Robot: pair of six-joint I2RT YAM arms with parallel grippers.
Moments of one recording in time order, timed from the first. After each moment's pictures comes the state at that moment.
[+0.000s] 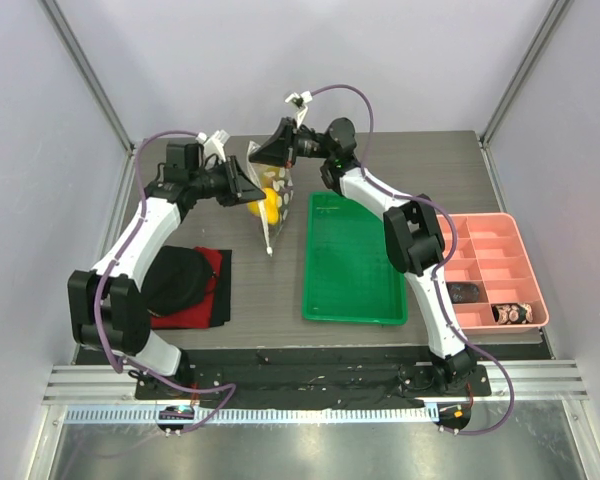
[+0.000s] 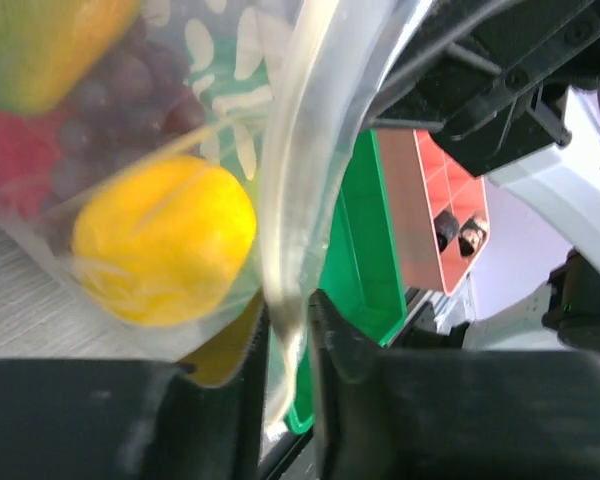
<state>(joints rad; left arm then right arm) -0.18 1.54 1.29 -0.36 0.74 -0.51 0.50 2.40 2.02 0.89 -1.10 0.89</state>
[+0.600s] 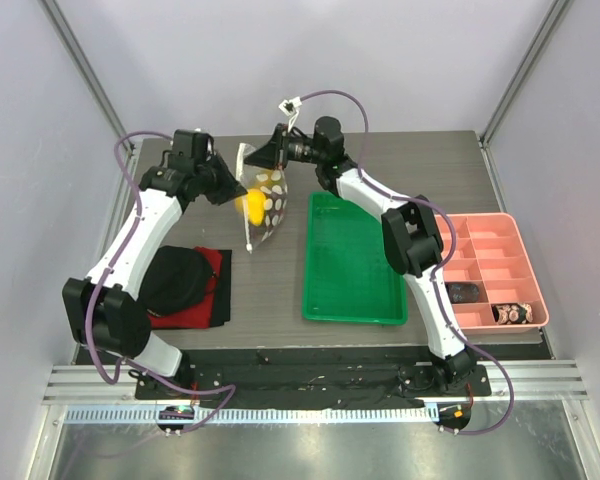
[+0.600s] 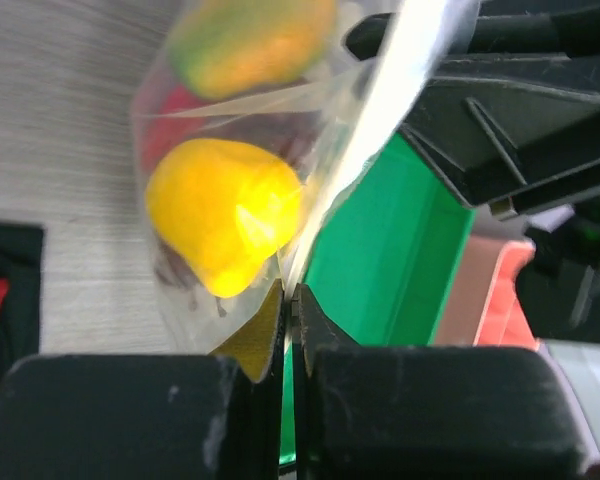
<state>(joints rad) -0.25 1.52 1.48 -0.69 0.19 -0.75 0.53 2.40 2.03 0.59 -0.94 0.70</state>
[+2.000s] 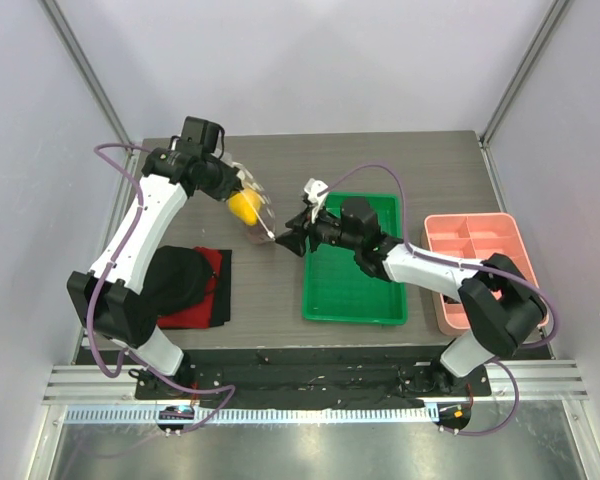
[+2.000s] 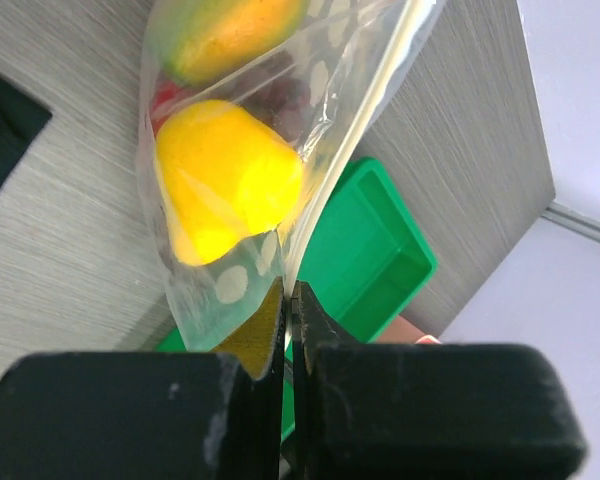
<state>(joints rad) -0.31 1.60 1.71 -1.01 -0.08 -1.22 0.71 1.55 0.90 0.48 -0.44 0.08</state>
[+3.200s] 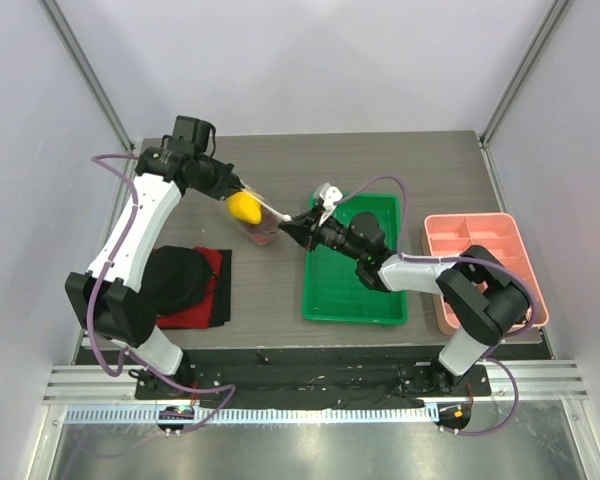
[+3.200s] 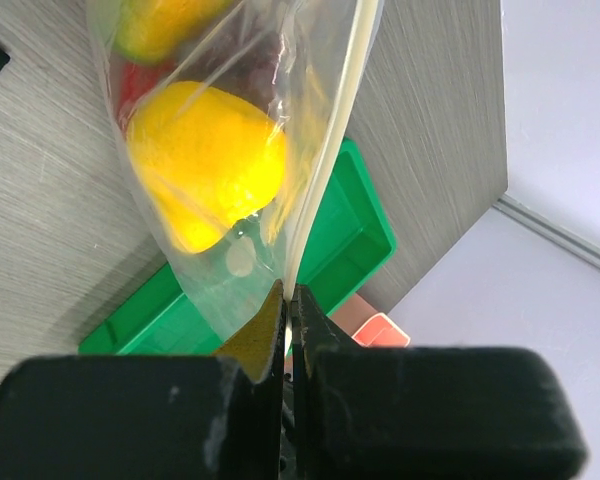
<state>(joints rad) -0.27 1.60 1.71 -1.02 0.04 -1.33 0.71 1.64 0.74 1.01 -0.36 0.16</state>
